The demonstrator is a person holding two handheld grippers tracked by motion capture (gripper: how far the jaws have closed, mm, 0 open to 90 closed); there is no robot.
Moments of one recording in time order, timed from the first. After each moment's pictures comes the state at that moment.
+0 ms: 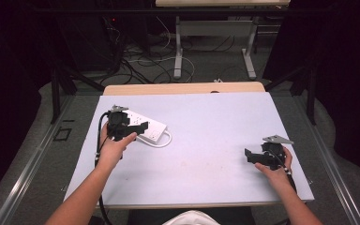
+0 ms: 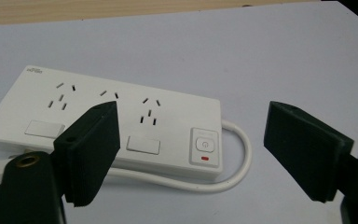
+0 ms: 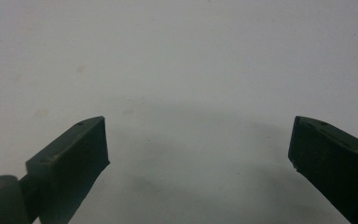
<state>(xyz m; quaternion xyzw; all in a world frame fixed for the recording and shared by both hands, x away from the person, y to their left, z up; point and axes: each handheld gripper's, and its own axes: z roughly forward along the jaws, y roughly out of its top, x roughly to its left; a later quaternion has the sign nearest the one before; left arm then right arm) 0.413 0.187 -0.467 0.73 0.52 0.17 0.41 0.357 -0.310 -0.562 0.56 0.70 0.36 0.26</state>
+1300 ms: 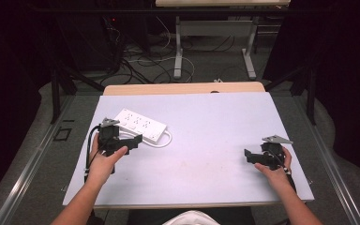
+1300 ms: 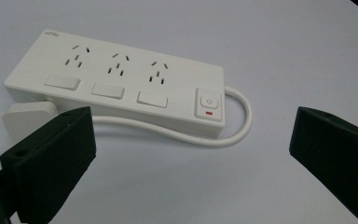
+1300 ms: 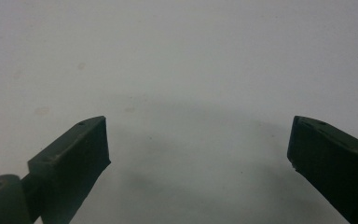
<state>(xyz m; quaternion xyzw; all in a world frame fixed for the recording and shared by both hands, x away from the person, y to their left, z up) 0.372 0.210 -0.482 0.72 0.53 0.16 0.41 0.358 -0.309 -0.563 0.57 0.70 0.36 0.26</state>
